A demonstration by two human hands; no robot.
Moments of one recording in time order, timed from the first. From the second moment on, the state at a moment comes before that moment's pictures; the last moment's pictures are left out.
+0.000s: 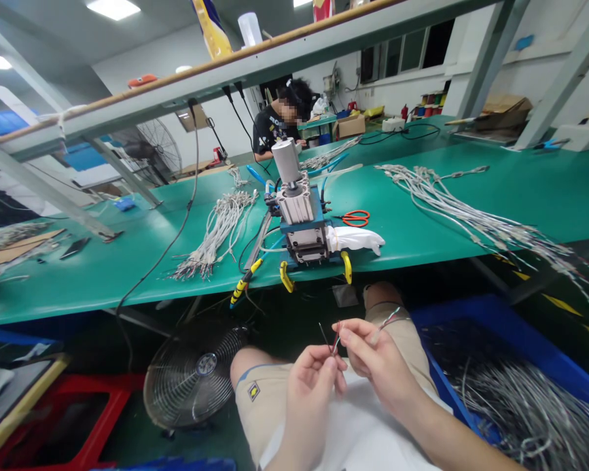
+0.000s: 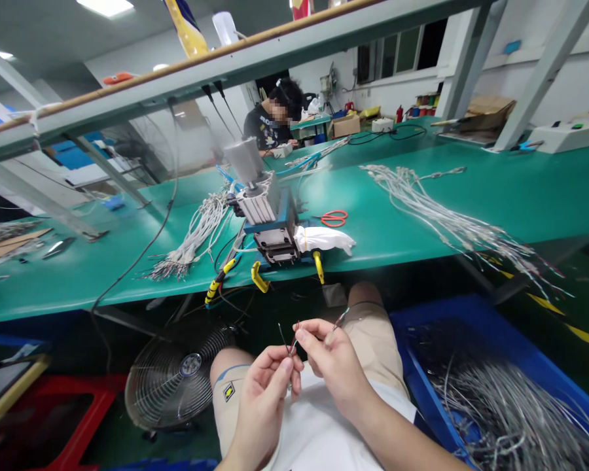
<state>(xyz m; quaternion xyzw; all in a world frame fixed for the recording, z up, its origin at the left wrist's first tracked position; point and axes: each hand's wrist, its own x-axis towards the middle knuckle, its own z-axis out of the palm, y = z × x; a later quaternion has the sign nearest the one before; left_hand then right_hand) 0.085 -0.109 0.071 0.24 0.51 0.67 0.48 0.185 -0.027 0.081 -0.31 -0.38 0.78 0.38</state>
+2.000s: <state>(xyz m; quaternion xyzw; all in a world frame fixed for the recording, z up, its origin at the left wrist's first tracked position) 0.084 -0.107 0.083 0.29 0.59 0.65 0.38 0.184 -0.034 0.086 -0.33 -0.48 0.69 0.43</state>
